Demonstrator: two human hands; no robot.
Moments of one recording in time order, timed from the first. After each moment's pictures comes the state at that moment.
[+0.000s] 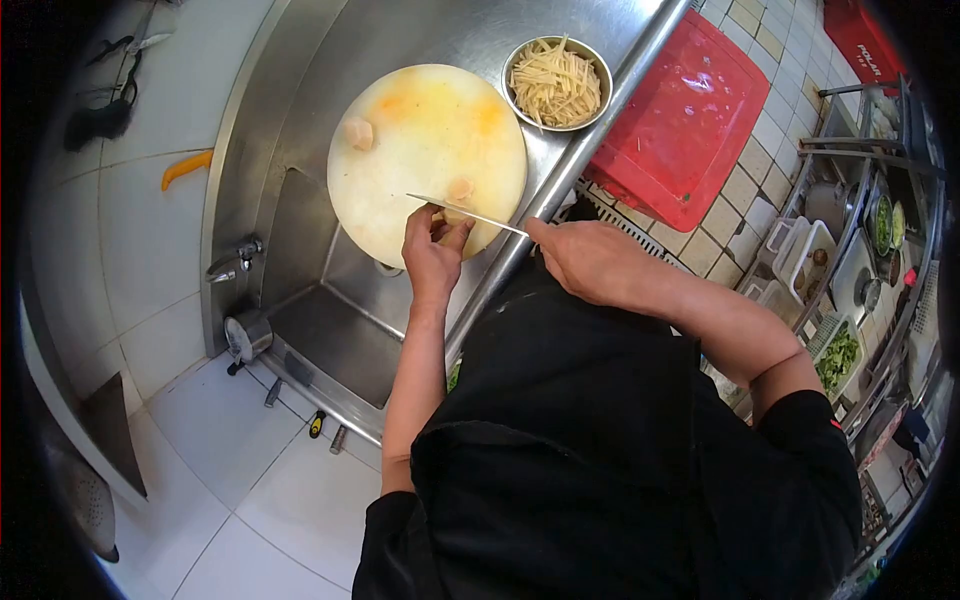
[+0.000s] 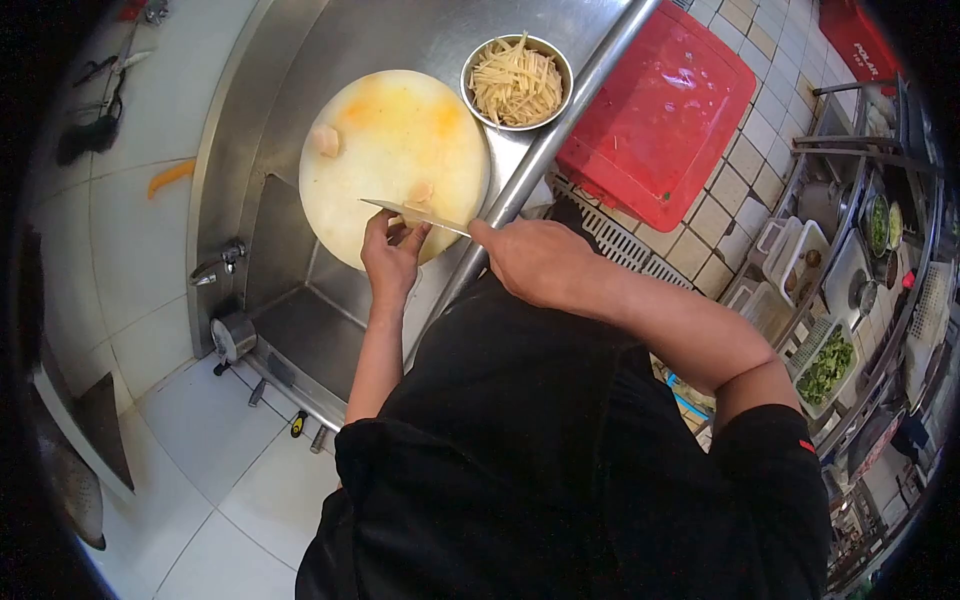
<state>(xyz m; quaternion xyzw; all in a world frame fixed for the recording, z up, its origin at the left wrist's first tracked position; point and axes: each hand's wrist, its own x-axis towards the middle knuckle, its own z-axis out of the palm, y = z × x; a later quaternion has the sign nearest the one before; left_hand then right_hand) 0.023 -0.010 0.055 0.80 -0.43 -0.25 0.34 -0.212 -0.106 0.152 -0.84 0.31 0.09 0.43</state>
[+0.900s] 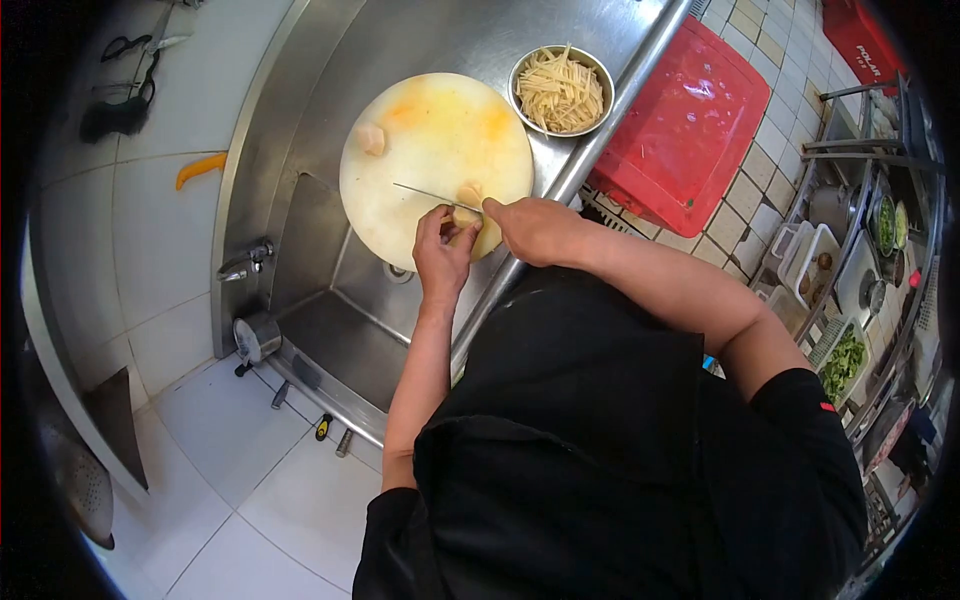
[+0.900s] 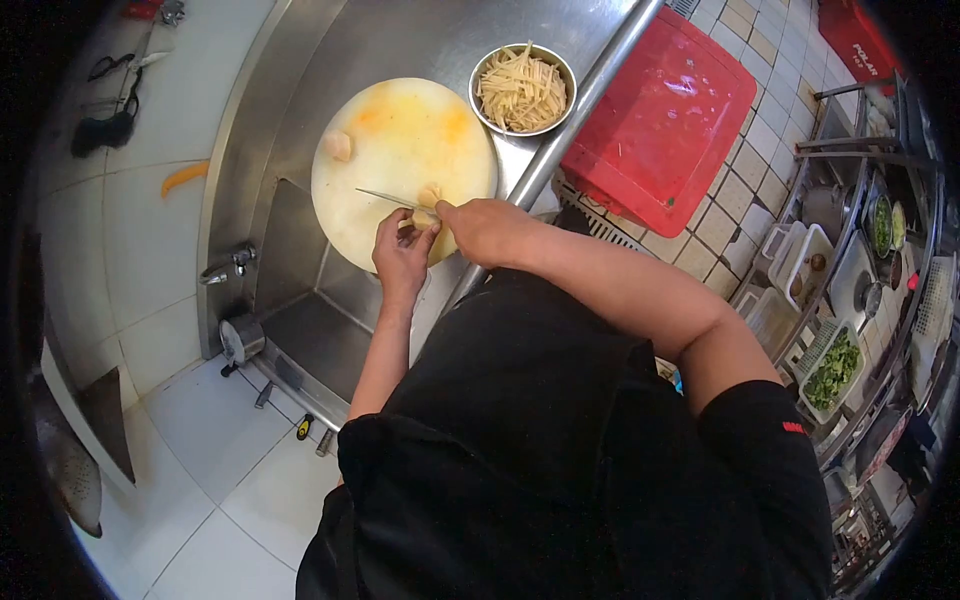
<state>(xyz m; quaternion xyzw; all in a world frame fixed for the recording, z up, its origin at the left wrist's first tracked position) 0.027 -0.007 0.047 0.78 -0.44 -0.26 0.36 -0.146 -0.121 0.109 -0.84 0.30 0.08 0.44</state>
